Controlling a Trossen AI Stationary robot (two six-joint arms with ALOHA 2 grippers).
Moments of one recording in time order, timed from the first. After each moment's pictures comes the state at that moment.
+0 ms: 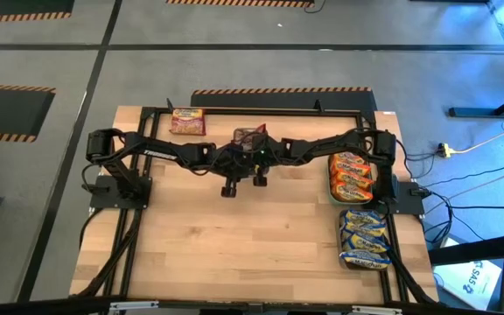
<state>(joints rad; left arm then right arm) 0.15 1.65 0.94 -0.12 0.05 0.30 -0.24 2.00 1.20 0.05 -0.05 -0.35</state>
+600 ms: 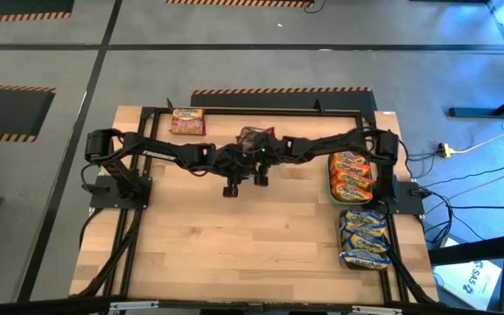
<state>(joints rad) 0.14 1.64 0.94 -0.11 -0.01 0.25 -0.24 1.97 1.20 0.00 -0.11 -0.27</state>
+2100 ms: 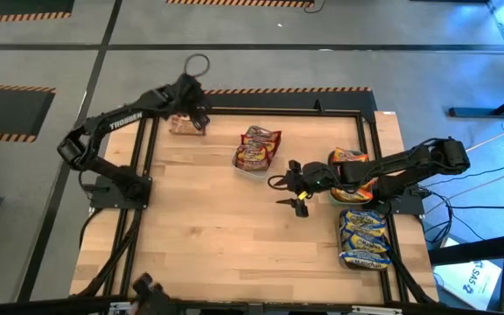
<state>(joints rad) 0.81 1.41 1.08 -0.60 -0.22 0.15 0.05 1.36 0.67 0.12 -0.06 -0.03</state>
